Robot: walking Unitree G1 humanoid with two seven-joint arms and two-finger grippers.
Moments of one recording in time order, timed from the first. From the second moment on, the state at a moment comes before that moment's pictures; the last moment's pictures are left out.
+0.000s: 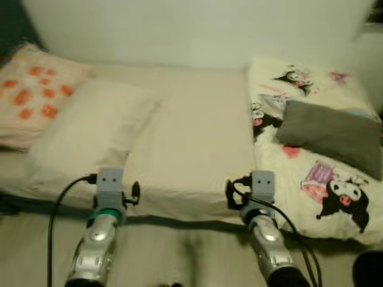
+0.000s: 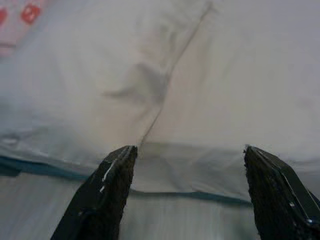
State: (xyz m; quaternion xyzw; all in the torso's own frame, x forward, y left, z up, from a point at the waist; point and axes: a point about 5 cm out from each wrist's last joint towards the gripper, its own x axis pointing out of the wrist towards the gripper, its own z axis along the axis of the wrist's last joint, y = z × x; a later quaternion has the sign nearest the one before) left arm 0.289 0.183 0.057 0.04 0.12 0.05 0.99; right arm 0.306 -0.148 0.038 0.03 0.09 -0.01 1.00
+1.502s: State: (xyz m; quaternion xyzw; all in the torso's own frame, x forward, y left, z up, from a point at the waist) left arm 0.282 0.186 0.048 0.04 0.17 0.03 0.98; right arm 0.302 -0.146 0.035 0.04 0.10 -0.02 0.99
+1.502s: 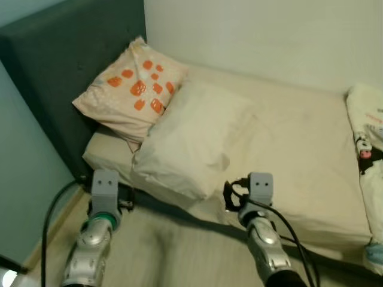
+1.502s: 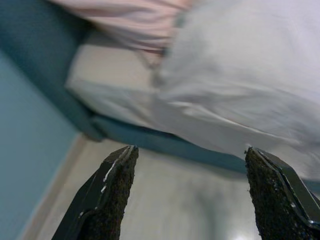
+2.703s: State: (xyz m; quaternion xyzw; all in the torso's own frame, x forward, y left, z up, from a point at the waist) left arm 0.288 0.188 0.060 0.07 0.13 0.07 0.99; right arm 0.304 -0.144 0.034 0.04 0.10 -0.01 0.99
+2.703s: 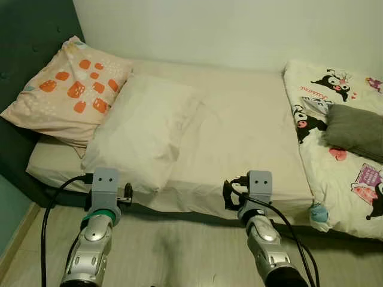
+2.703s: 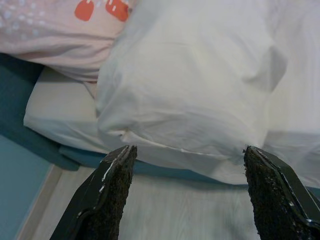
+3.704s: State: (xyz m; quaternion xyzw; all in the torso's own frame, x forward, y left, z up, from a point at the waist) left arm 0.286 0.190 0.071 0.05 0.10 0.06 0.99; right arm 0.305 -0.133 0.034 0.03 0.11 0.02 0.99
